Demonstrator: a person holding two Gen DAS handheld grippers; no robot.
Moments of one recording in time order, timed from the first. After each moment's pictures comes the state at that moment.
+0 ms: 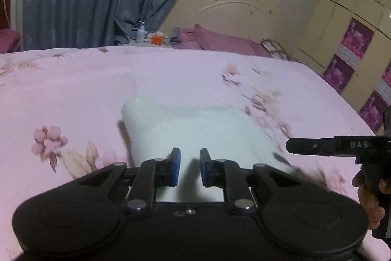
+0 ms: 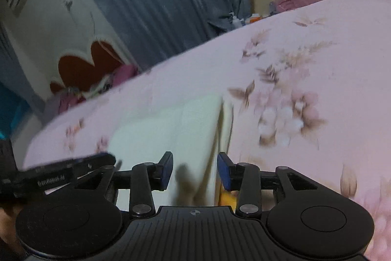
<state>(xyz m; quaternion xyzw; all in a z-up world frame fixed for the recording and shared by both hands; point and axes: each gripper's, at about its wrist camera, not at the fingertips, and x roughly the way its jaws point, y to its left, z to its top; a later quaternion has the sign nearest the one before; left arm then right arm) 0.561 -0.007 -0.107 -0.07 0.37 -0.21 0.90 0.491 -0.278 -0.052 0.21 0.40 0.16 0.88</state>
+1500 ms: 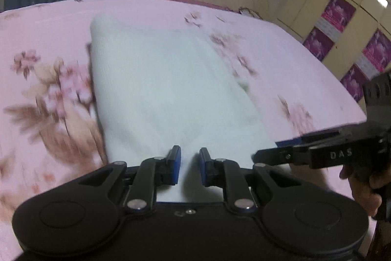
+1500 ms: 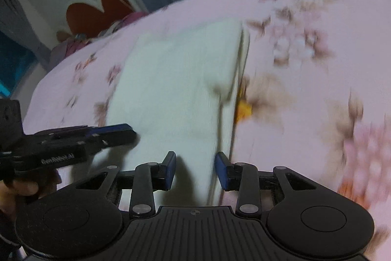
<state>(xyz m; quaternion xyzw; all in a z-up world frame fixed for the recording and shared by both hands) 0.446 -0.023 -0.140 -0.06 0.43 -0.27 0.86 0.399 -0.254 -0.074 0.14 0.51 0.21 0.82</state>
